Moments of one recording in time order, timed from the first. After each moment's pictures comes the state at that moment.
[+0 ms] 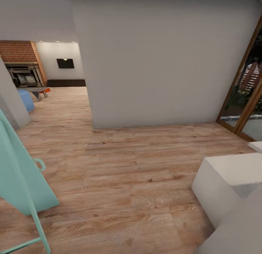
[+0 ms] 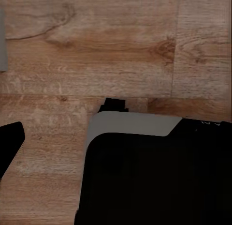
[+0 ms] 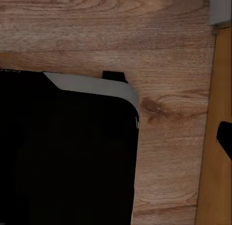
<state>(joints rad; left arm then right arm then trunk) -0.24 -0.03 0.05 0.00 0.06 -0.14 0.11 -0.18 0.07 0.63 0.03 -0.52 -0.16 -0.16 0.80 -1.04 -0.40</state>
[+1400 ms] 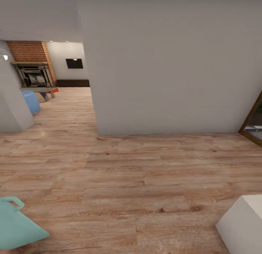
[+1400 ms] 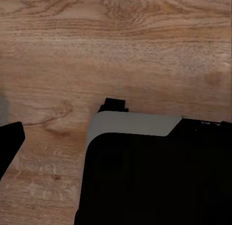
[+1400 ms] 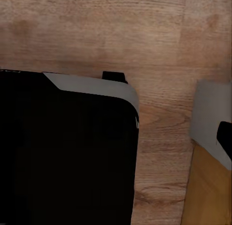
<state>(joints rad) -0.24 -0.03 0.05 0.00 0.06 -0.14 0.11 -0.18 0.07 0.63 0.03 -0.52 -0.16 -0.17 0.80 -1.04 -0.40</state>
